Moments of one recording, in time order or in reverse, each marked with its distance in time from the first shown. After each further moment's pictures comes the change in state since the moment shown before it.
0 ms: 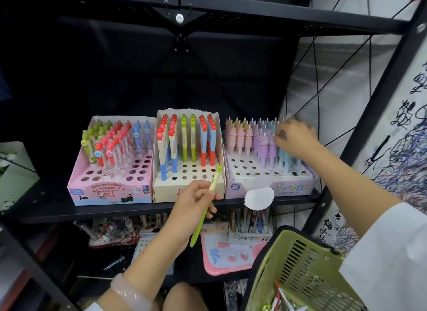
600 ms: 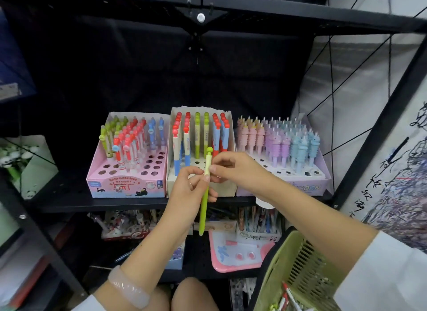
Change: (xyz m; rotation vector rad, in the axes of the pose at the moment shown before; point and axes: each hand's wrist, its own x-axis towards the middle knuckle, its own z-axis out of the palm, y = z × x) left_hand -0.002 0.008 -0.024 -0.115 0.109 0.140; right_hand -0.079 -0.130 0.011 1.138 -0.486 -0.279
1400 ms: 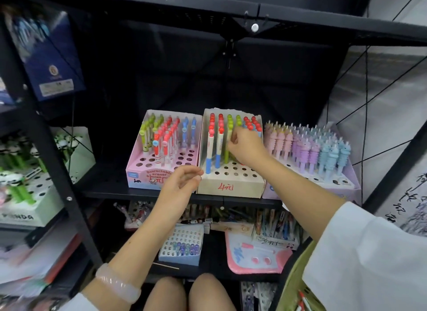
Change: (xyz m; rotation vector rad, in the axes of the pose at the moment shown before) left_hand -0.017 0.016 -0.072 0.192 0.109 0.028; right_hand 0.080 -0.019 0.024 -0.663 0.351 0.012
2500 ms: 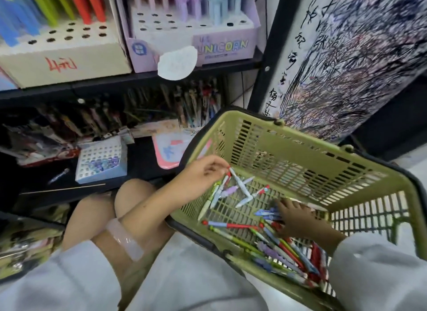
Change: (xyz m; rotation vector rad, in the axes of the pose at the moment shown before) left_hand -0.115 -0.108 0.213 0.278 -0.880 -0.280; right_hand -0.439 0.347 0.055 -0.455 -0.948 0.556
